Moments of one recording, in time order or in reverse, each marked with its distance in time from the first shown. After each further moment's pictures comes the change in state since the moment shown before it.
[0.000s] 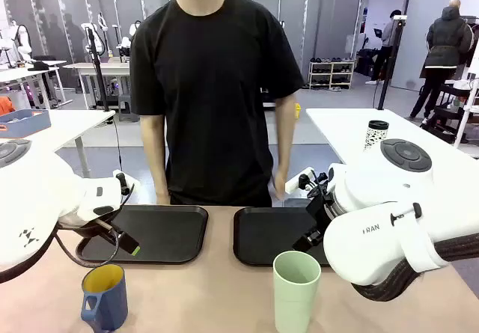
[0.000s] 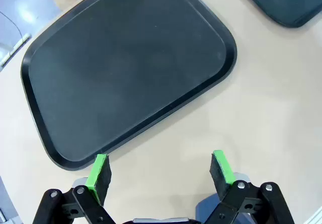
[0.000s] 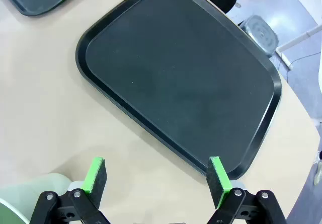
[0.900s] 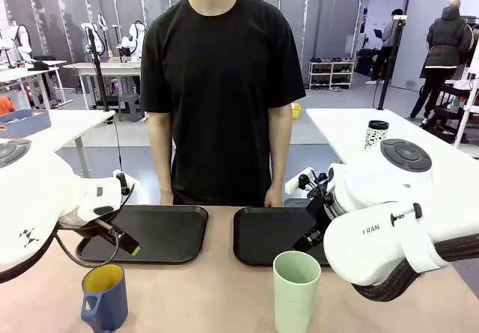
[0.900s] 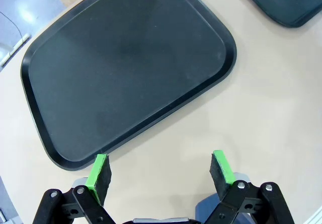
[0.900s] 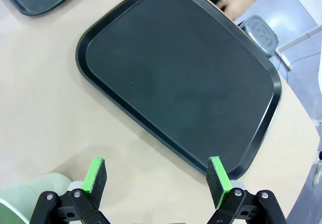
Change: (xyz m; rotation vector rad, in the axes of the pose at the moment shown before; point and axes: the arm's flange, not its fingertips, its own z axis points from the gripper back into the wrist) left arm 0.000 0.000 0.000 0.000 0.000 -0.001; right arm 0.000 0.000 0.000 -0.001 0.000 0.003
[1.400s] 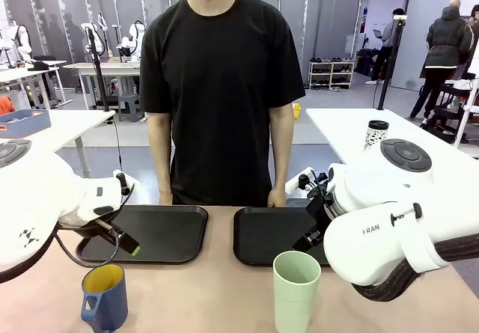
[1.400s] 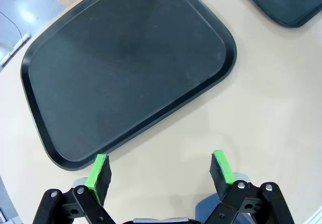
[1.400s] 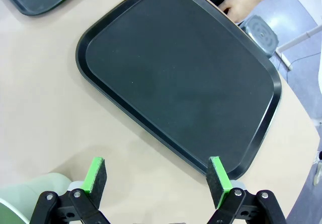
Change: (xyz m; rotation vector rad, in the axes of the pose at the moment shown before) left arm 0.000 0.000 0.000 0.000 0.000 0.000; right arm 0.000 0.000 0.000 0.000 0.000 0.000
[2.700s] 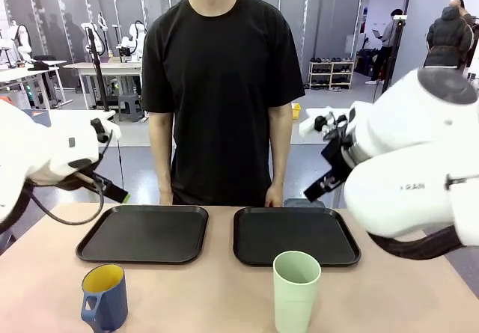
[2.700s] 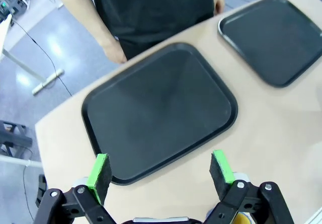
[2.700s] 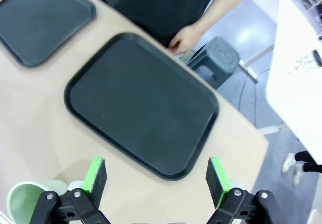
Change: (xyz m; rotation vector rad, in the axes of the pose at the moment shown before) left arm 0.037 0.012 0.112 0.124 -0.240 0.007; right arm 0.051 -0.024 0.119 -0.135 -0.130 -0.029
